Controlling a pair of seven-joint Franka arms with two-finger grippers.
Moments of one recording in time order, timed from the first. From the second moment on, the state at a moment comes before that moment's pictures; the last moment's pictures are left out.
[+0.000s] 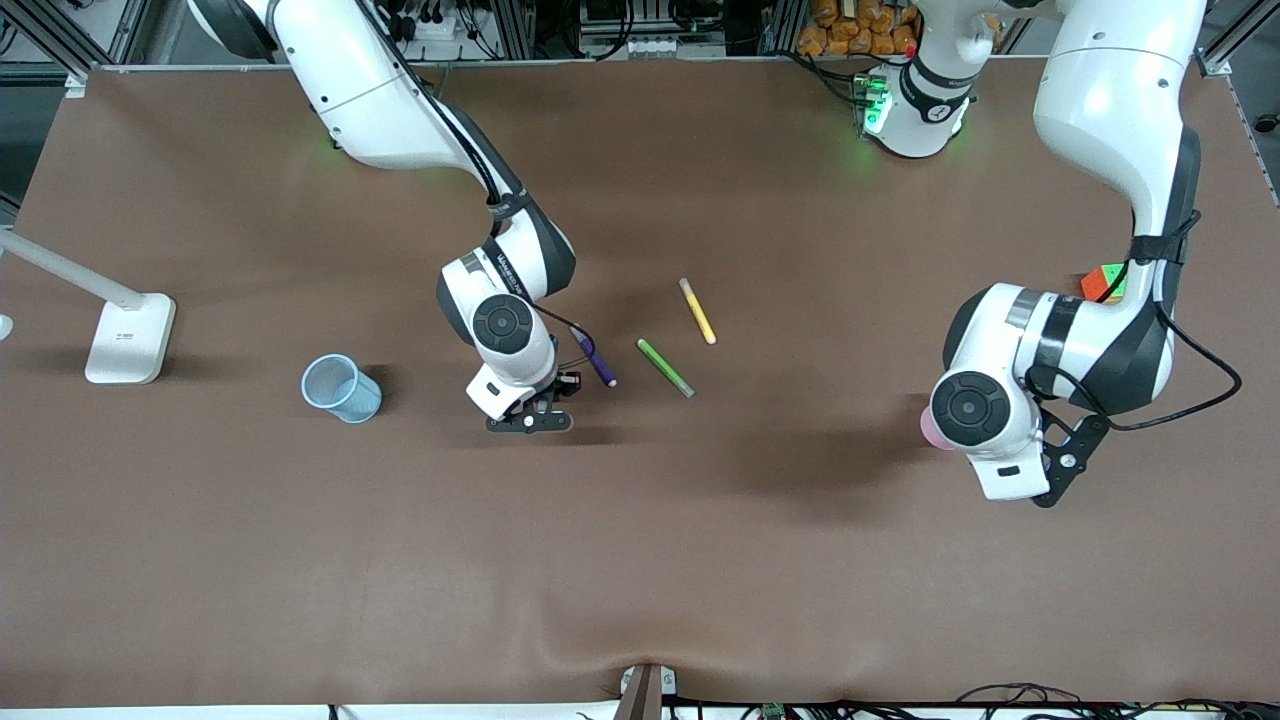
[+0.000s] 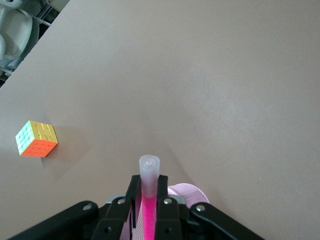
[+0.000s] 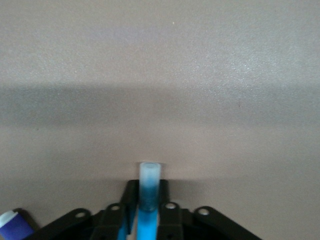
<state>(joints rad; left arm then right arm) -0.11 0.62 -0.18 -1.47 0.67 1.72 -1.39 0.61 0.70 -0.04 -1.71 0.04 2.36 0.52</state>
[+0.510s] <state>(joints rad) -0.11 0.64 -0.18 -1.47 0.67 1.72 -1.45 0.57 0.68 -0.05 -1.70 0.04 2.35 0.40</state>
